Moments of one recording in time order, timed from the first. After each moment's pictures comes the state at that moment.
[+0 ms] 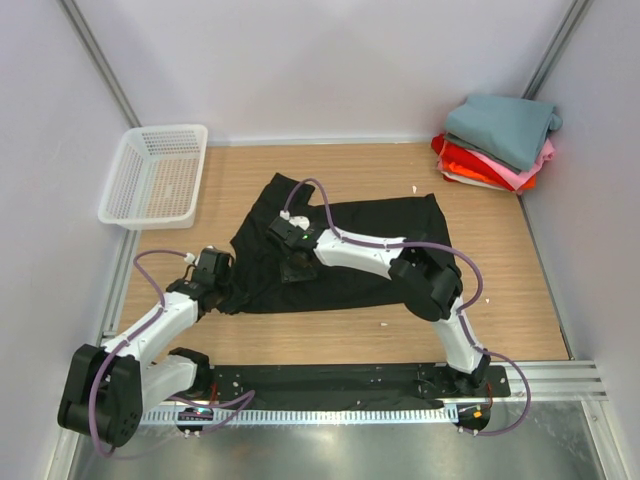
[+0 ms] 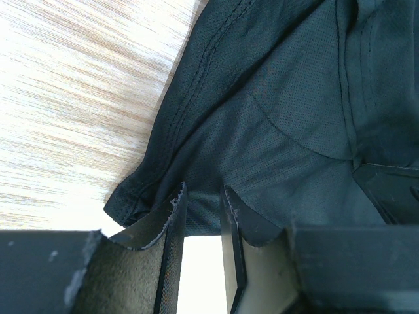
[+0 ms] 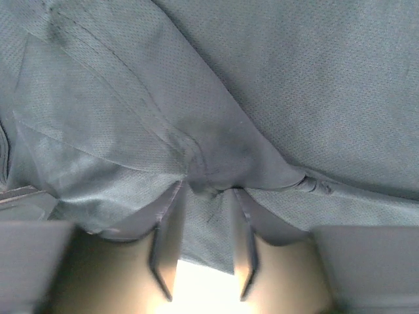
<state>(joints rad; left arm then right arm) -0.29 1.06 0.44 -0.41 -0.02 -0.84 0.99 2.12 1.62 -0.66 0.14 0.80</state>
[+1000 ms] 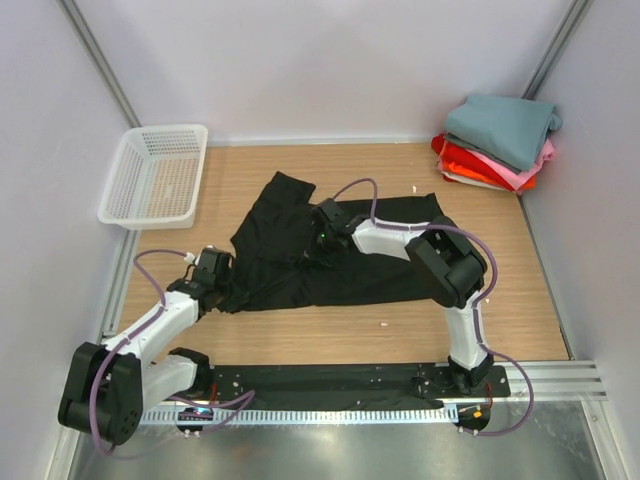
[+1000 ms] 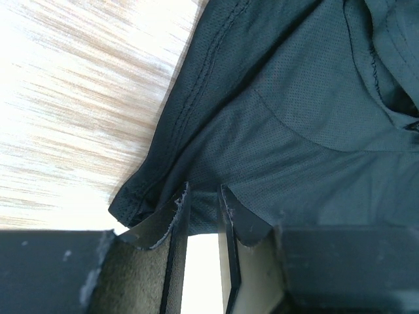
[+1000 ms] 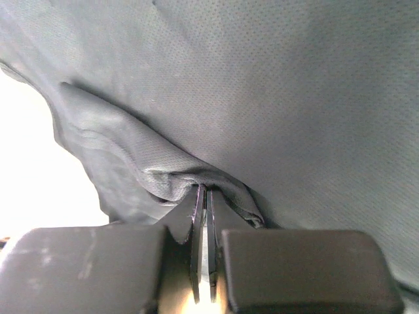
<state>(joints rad) -0.29 1.07 0.44 -0.40 -0.03 -0.84 0.74 2.05 1.33 -0.24 -0.17 1.04</state>
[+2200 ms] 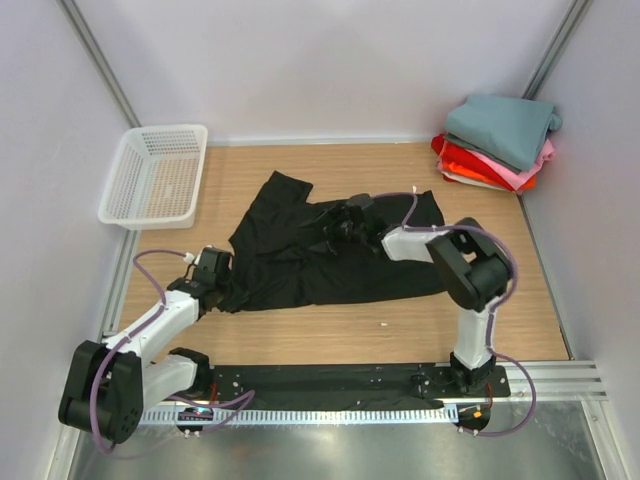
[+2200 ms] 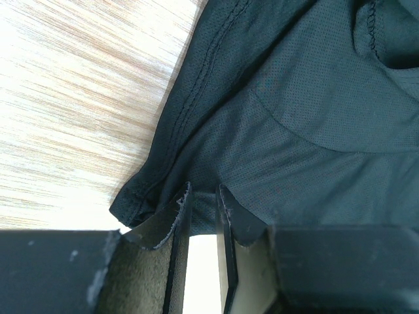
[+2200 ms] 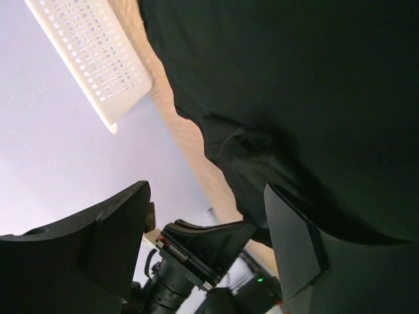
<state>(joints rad) -0.29 1.08 0.44 -0.40 -0.04 -0.86 0.59 1.96 1.03 0.37 -0.38 1.54</state>
